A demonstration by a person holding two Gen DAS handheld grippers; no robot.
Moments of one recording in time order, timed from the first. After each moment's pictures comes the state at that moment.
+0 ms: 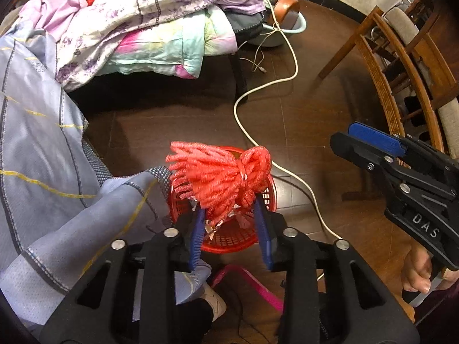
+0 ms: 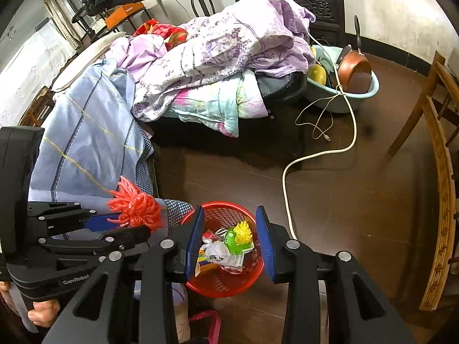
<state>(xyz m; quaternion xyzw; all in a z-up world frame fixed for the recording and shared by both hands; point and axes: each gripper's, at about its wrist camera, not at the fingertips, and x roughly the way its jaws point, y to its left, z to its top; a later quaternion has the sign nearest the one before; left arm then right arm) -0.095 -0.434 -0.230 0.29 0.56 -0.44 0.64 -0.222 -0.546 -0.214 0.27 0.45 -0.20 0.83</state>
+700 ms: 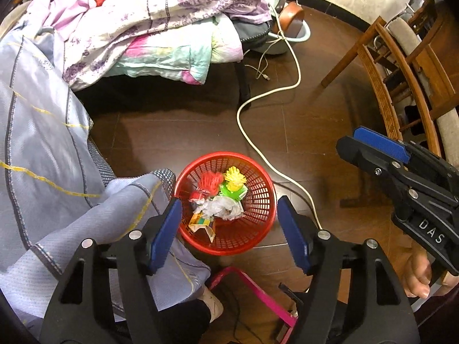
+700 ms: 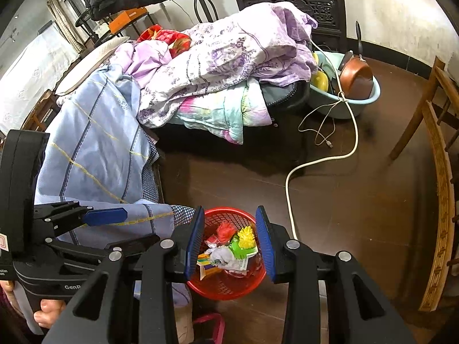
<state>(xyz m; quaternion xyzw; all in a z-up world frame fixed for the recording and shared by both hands) -0.090 -0.428 -0.217 0.27 0.55 -0.43 0.66 -0.222 -0.542 -0.200 0.27 0.43 -0.19 0.84</state>
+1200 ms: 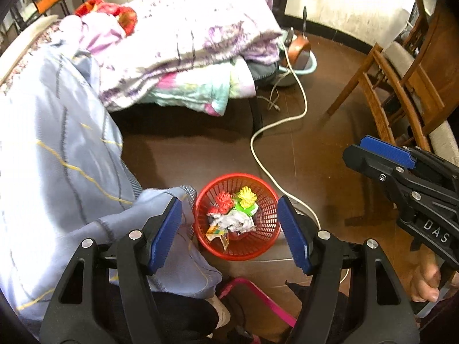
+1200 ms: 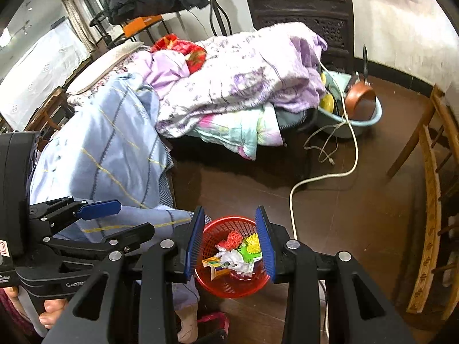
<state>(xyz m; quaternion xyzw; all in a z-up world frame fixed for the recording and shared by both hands) -0.103 -0.394 -0.148 0.25 0.49 -0.42 0.72 -0.227 -0.519 -0.139 0.24 0.42 -0.18 0.86</state>
